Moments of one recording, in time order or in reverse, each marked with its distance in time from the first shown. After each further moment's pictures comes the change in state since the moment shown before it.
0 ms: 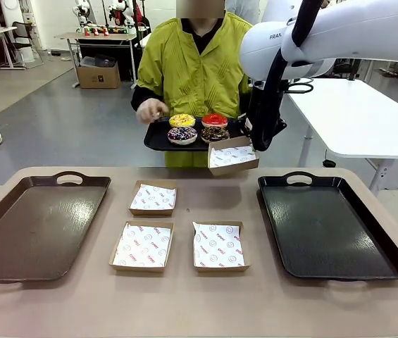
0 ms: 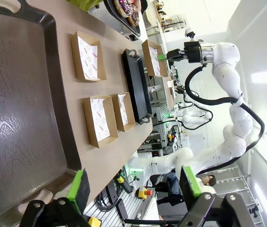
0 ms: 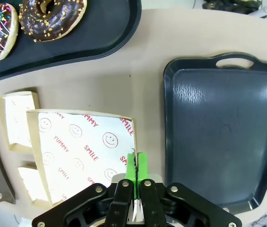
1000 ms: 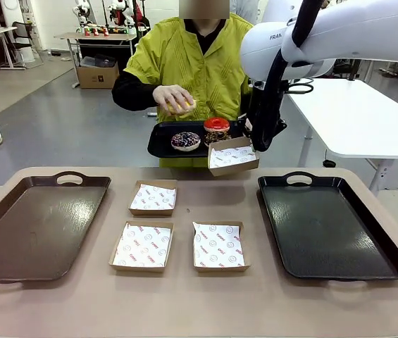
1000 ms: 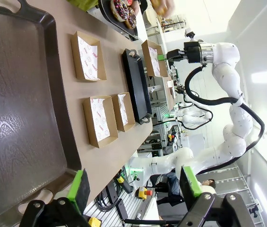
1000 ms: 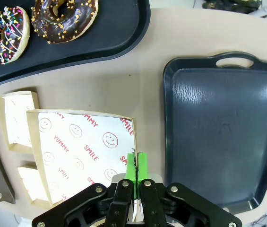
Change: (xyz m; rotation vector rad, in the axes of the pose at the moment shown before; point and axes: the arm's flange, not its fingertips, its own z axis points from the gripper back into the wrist) left arm 0.000 0.000 0.000 0.000 0.000 0.000; right arm 0.000 0.000 -0.001 -0.001 0.002 0.000
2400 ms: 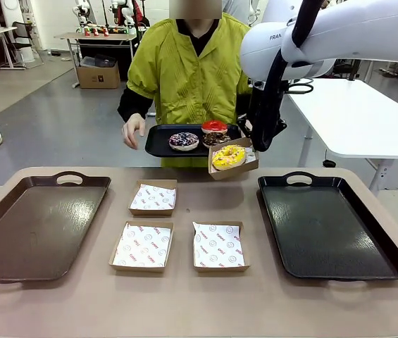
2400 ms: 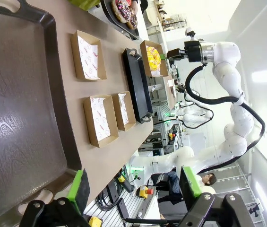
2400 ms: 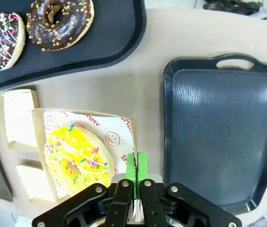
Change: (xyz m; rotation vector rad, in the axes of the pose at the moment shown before) left arm 0.003 -0.002 -0.004 0.007 0.015 -0.009; right arm 0.000 -0.001 0.000 0.000 0.000 0.022
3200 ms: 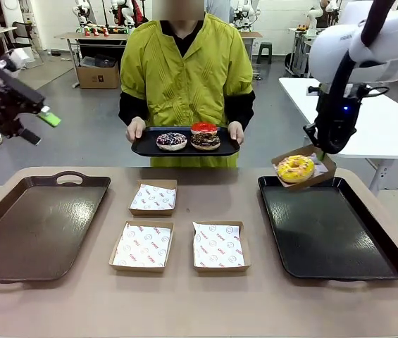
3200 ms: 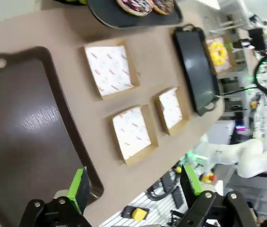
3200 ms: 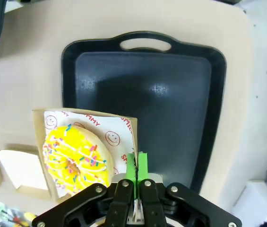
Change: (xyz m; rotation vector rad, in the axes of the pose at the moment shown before) left arm 0.125 -0.159 -0.140 0.524 0.237 -0.186; right arm -0.008 -0.167 -0.001 -0.060 0.043 0.089
